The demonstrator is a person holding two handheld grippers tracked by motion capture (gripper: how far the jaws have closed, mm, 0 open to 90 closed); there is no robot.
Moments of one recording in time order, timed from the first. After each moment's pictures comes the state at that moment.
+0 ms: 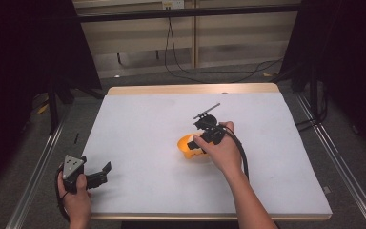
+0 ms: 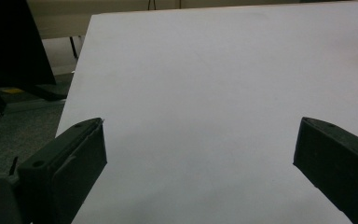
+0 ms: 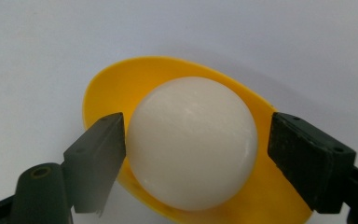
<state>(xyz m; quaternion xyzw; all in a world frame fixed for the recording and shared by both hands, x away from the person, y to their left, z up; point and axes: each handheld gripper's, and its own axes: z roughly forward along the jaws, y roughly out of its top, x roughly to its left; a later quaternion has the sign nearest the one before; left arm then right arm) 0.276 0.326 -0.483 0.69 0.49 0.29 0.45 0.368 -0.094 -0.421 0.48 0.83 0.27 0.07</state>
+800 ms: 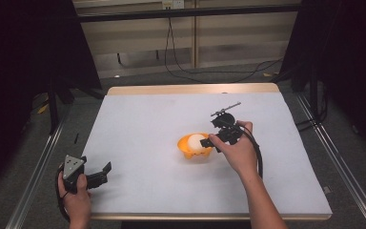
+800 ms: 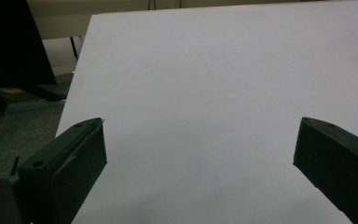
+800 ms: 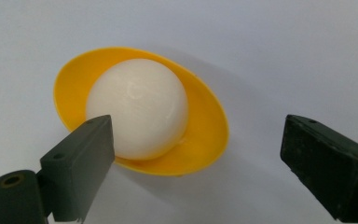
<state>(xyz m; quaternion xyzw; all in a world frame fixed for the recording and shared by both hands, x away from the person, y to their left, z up) 0.276 0.325 -0.483 0.69 0.49 0.30 0.45 0.353 -0.137 -0.408 0.51 0.80 0.29 0.09</state>
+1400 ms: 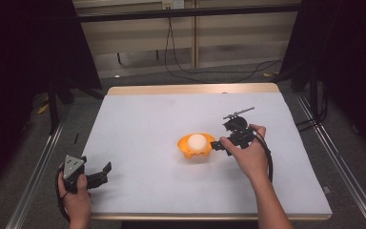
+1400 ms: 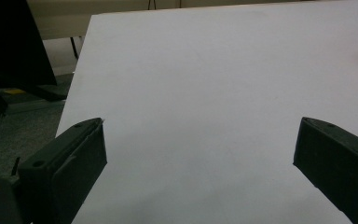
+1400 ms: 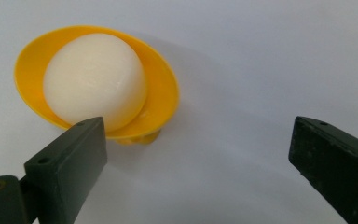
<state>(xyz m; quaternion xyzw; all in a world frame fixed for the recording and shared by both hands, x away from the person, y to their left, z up) 0.276 0.324 -0.483 0.69 0.49 0.30 0.45 0.341 -0.167 -0.416 0.53 0.79 0.29 0.11</state>
